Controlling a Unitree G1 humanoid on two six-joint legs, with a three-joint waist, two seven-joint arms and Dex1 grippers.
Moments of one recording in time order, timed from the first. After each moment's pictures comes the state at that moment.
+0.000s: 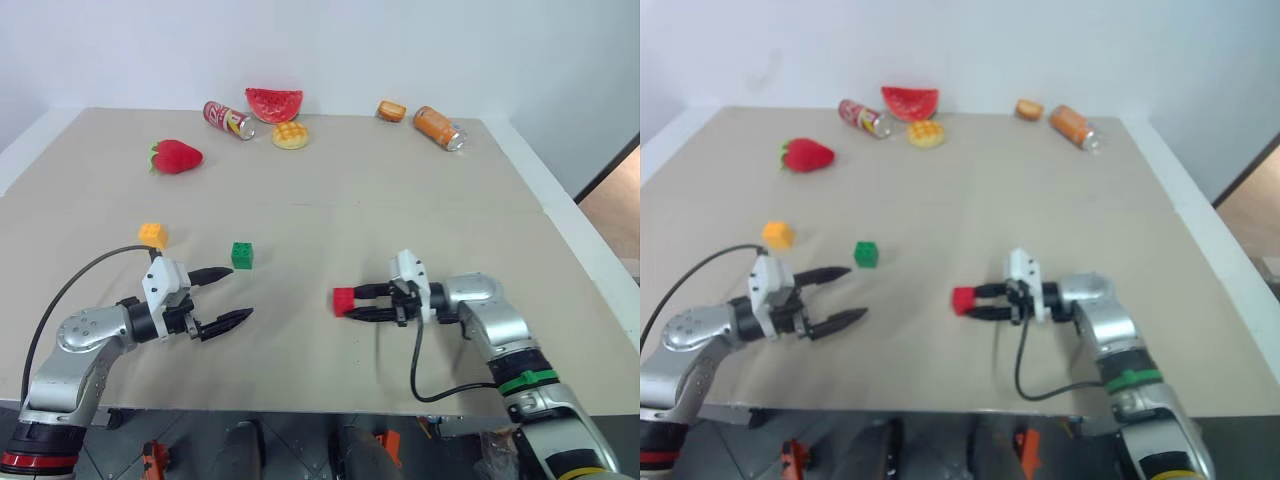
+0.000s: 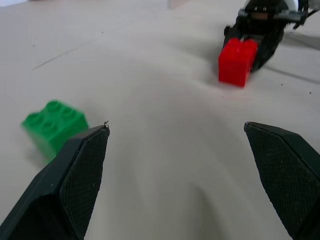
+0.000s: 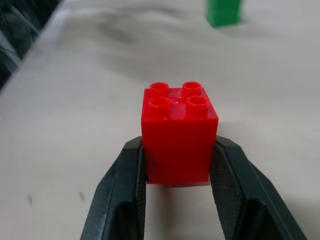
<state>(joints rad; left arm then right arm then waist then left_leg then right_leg) -0.09 0.64 0.12 -0.15 -0.48 0.18 -1.03 -0.53 -0.57 0.15 0.38 0.27 0.07 1.36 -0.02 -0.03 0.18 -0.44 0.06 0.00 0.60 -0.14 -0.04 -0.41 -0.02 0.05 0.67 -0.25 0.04</state>
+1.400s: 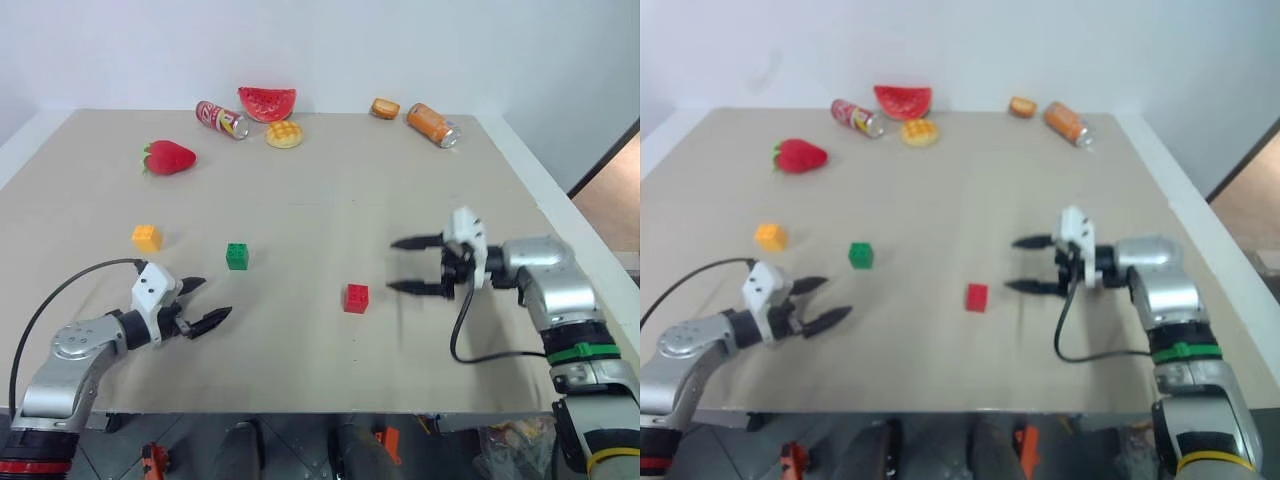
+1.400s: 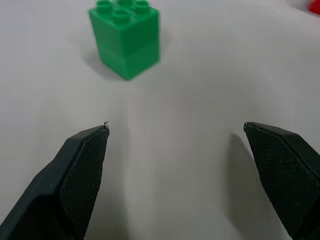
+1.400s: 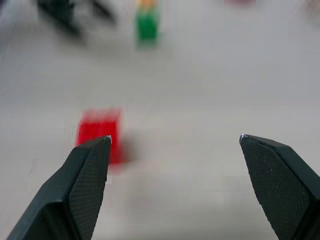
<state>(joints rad) -0.09 0.61 0.12 -0.08 -0.39 0.31 -0.80 -0.69 -0.70 0.00 0.33 0.37 0.16 1.36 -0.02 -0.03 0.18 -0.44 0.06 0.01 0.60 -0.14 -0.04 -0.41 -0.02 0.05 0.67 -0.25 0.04</state>
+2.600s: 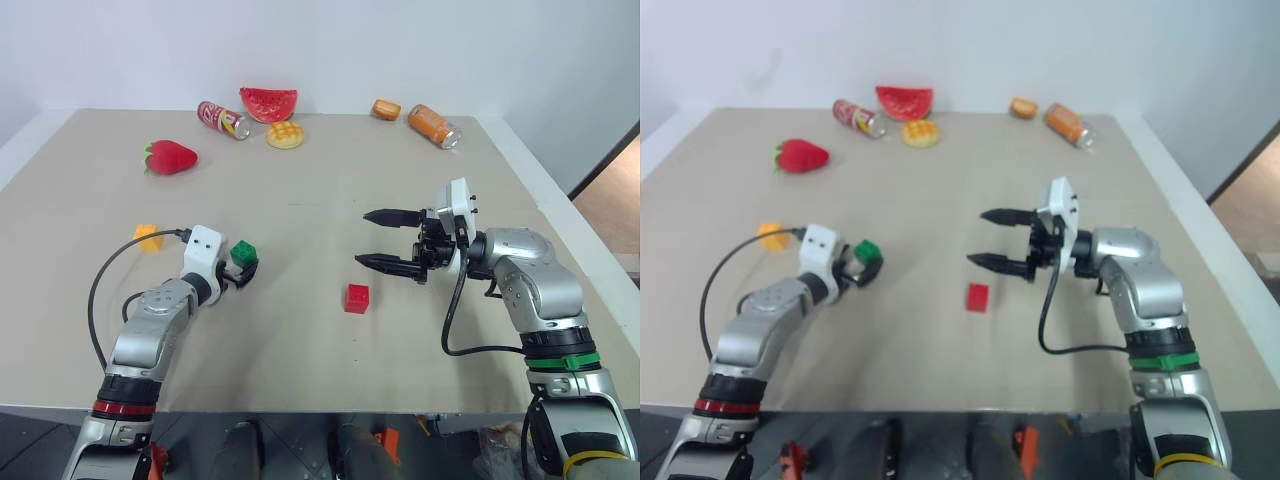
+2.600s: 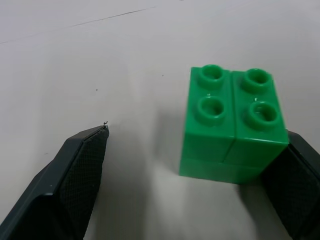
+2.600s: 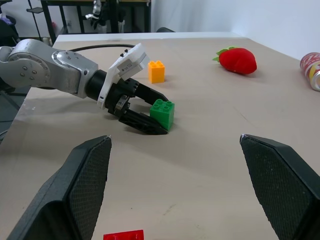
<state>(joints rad) -0.37 0.37 0.01 0.00 -0.21 0.52 -0.37 -0.61 -0.60 0.00 0.08 0.47 0.32 1.22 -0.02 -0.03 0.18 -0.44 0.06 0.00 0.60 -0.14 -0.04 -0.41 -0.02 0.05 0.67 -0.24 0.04</state>
